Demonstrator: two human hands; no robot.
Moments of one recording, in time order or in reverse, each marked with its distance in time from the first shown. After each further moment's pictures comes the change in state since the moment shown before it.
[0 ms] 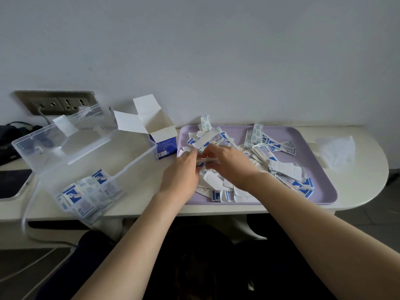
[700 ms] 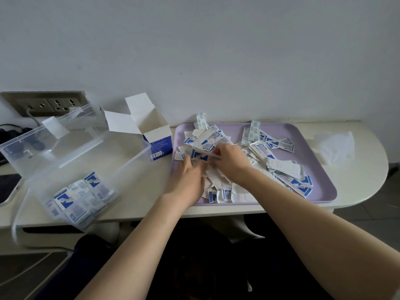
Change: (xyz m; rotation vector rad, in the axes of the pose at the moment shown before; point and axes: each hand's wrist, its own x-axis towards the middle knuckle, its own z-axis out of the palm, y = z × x) left_hand 0.002 0.003 0.019 0.066 -0.236 0.037; right_hand 0.018 0.020 0.013 0.070 -0.016 0.361
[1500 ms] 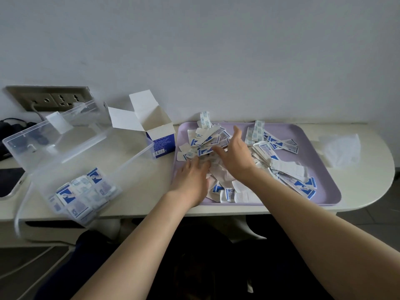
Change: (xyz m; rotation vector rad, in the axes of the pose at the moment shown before) left_hand 0.011 -0.007 0.018 0.124 0.001 0.064; right_hand 0.002 0.000 -0.001 0.310 0.120 0.091
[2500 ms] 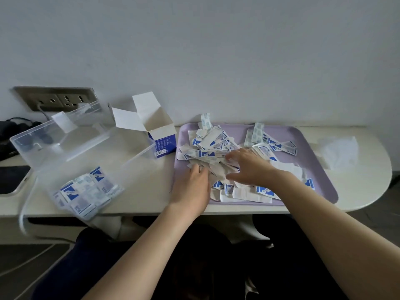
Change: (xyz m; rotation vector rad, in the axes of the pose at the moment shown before) left_hand -0.028 0.019 -0.010 0.127 0.147 -0.002; right_hand -0.017 0.021 -0.038 -0.507 -0.361 -0.227
